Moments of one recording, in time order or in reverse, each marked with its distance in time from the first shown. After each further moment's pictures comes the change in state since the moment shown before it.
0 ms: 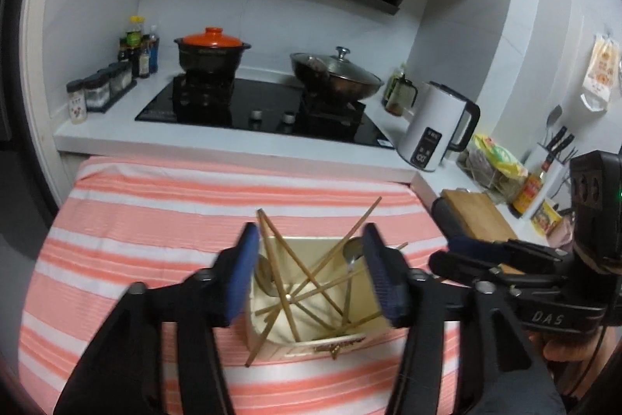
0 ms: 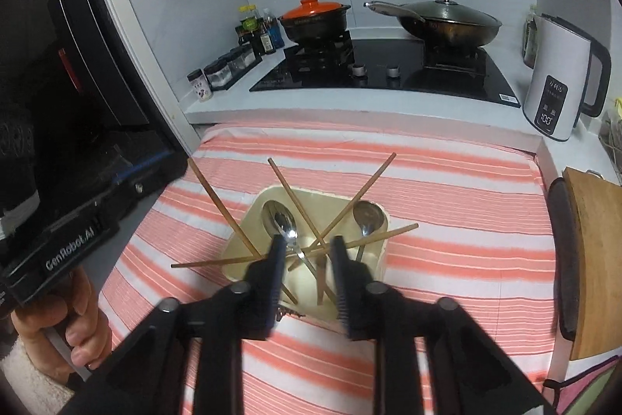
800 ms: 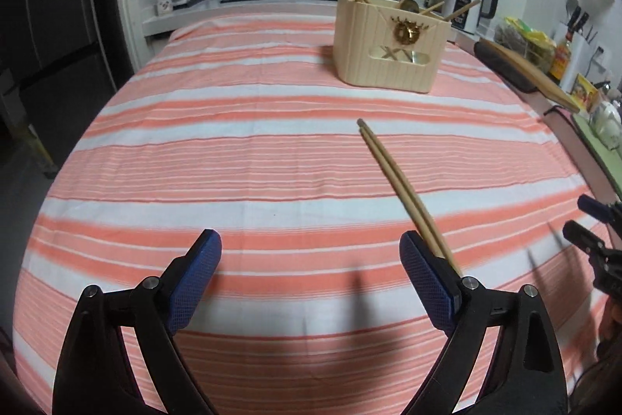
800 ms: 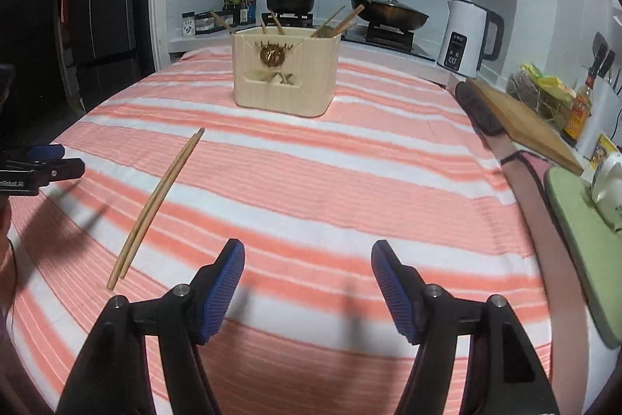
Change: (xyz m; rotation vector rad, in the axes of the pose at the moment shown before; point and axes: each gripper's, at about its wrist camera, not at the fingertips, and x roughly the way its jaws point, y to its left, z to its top) left arm -0.113 0.046 -0.290 0.064 0.203 0.227; right arm -0.089 0.046 -0.333 -0.123 -0.015 -0.281
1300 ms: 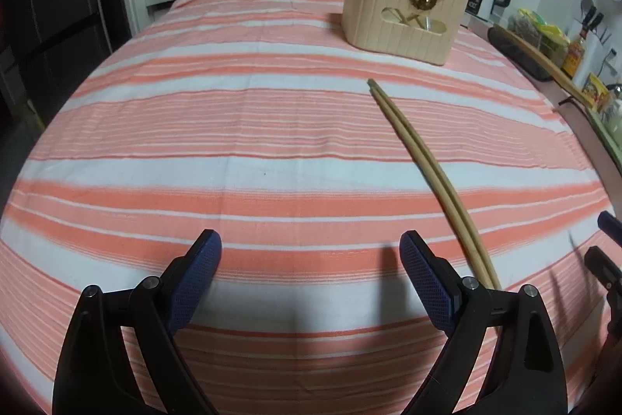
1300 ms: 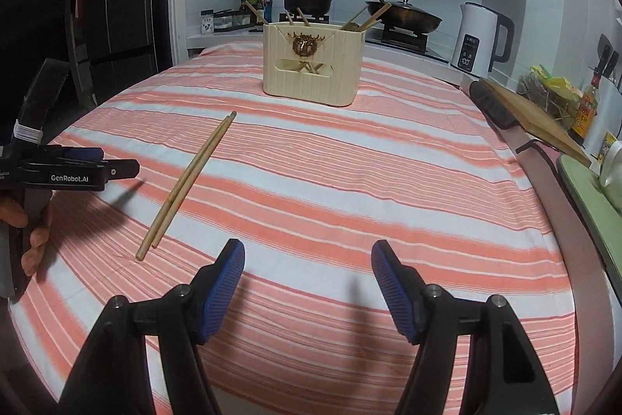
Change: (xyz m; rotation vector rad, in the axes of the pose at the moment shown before) left arm 0.039 0.003 -0.022 -0.050 0.082 0.003; right arm -0.010 0.031 -0.028 -0.022 -0.031 0.012
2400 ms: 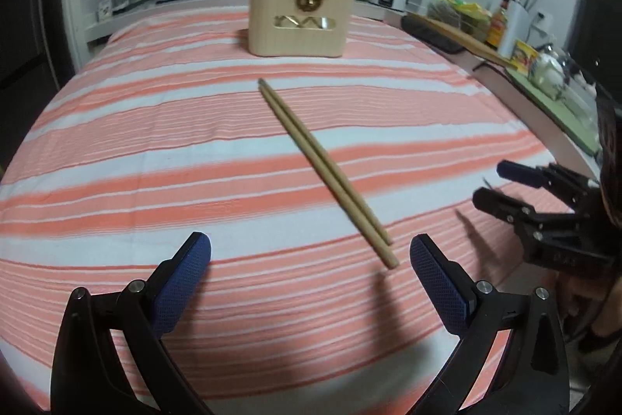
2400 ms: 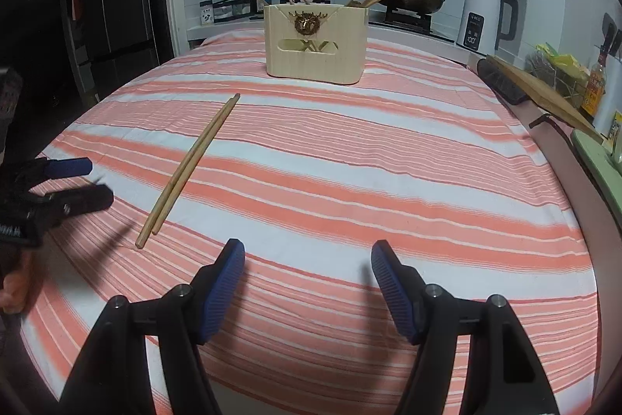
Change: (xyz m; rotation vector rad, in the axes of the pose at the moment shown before) left arm -0.051 -0.060 -0.041 0.194 -0.073 -0.184; right arm 0.016 -0.002 -0.009 0.046 0.047 0.038
